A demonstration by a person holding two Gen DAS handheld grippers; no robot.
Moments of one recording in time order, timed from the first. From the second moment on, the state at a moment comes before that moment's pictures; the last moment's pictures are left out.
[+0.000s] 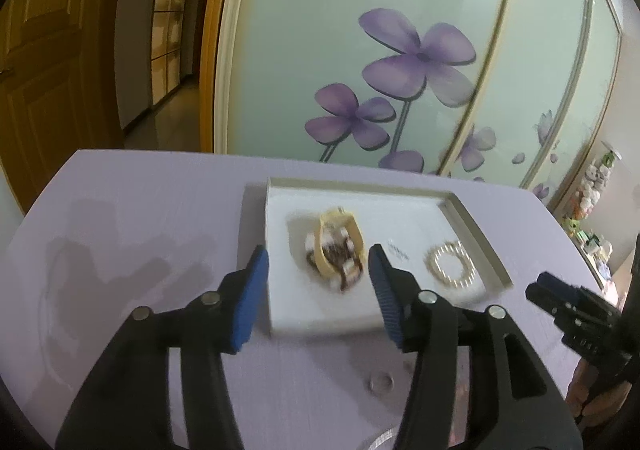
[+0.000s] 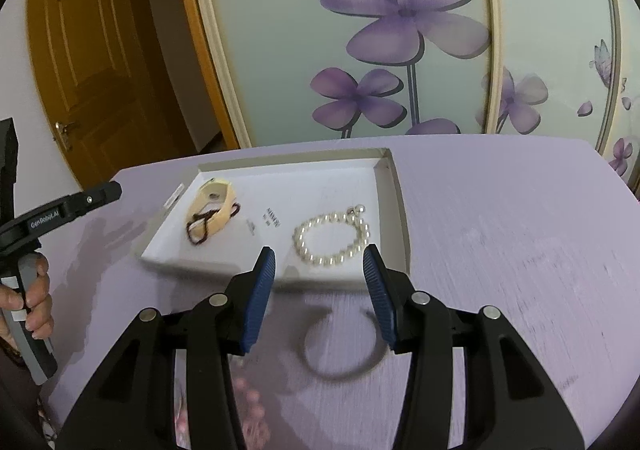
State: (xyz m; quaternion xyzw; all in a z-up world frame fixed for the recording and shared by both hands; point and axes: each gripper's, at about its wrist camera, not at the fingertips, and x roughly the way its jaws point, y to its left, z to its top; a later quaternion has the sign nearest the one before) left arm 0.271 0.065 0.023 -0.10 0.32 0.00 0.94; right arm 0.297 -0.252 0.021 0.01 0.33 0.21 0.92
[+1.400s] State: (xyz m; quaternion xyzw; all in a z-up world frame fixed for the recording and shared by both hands) left arm 0.164 -0.044 -0.067 0.02 0.43 -0.02 0.90; right arm 0.197 -0.284 0.009 0.05 0.33 0.22 0.92
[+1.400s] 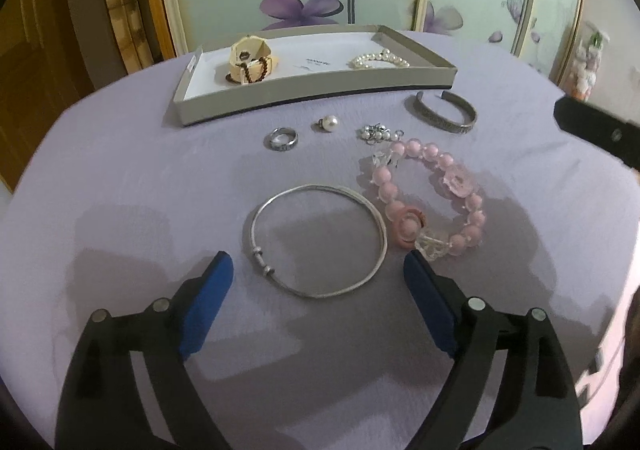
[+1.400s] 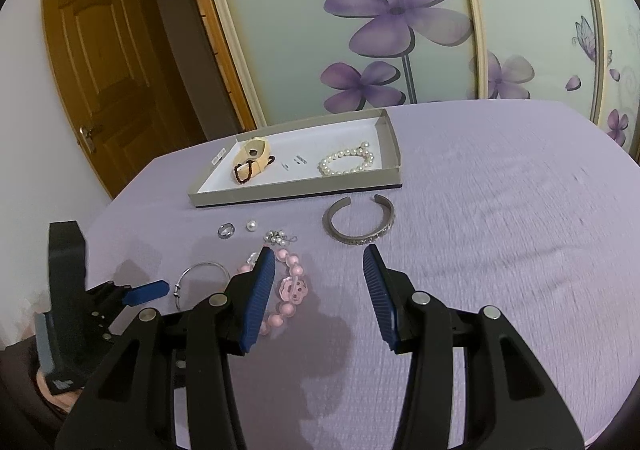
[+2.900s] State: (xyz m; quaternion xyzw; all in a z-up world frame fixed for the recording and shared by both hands) left arm 0.175 0.042 -0.011 -0.06 0.37 0.04 0.93; right arm 0.227 -0.215 -0.042 -0.05 0.43 0.19 0.88
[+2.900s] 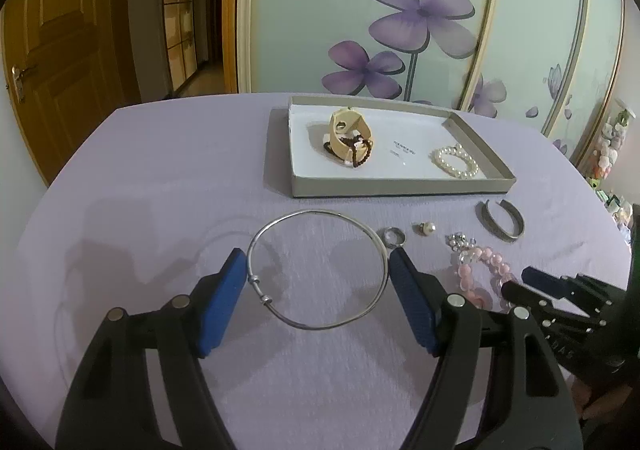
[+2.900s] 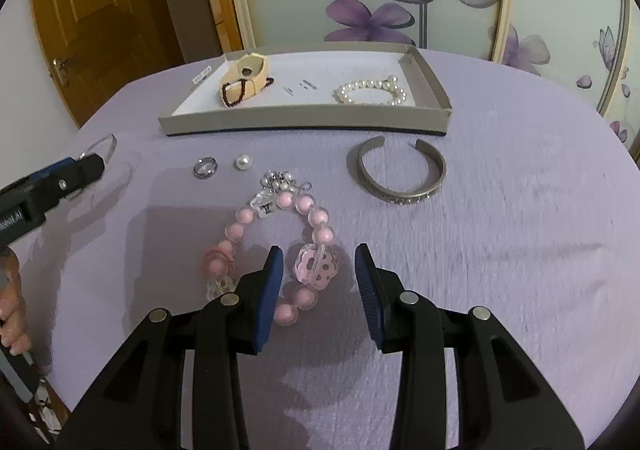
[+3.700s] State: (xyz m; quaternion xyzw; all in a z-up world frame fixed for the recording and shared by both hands) left arm 0.170 0.046 0.009 -0.07 0.34 0.05 0.94; right arm 0.206 -0.246 0.035 -0.04 0.31 0.22 0.92
